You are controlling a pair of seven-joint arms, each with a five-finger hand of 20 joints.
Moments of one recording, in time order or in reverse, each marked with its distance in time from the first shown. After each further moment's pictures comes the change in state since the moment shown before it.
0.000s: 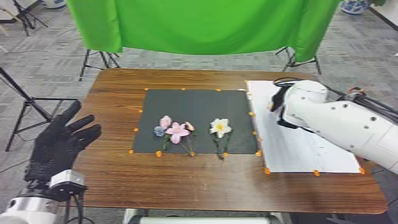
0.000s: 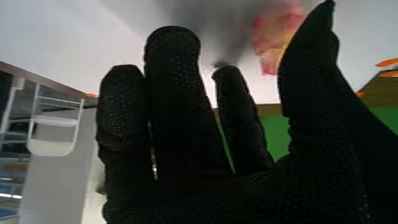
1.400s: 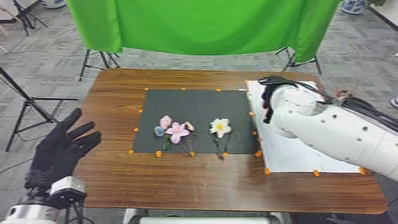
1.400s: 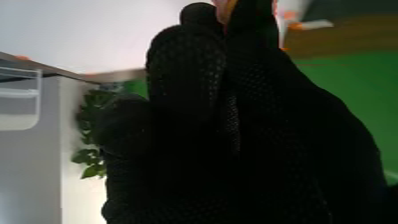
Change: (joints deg) left arm 3.5 0.9 0.2 -0.6 -1.0 1.3 2.0; right arm 0.9 0.0 -3.7 -9.5 -6.3 10.6 0.8
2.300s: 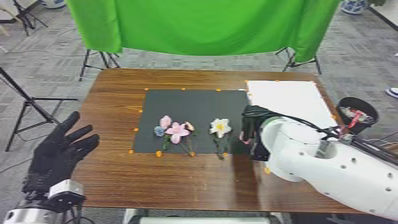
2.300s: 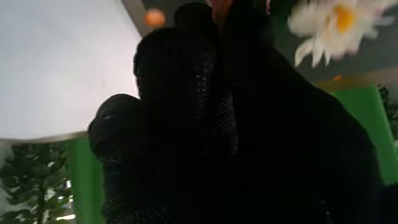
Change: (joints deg) left arm 4.2 8.4 0.8 -0.4 -6.5 4.4 7.7; right arm -17.5 5.9 10.7 -21.5 -1.1 -5.8 -0.6
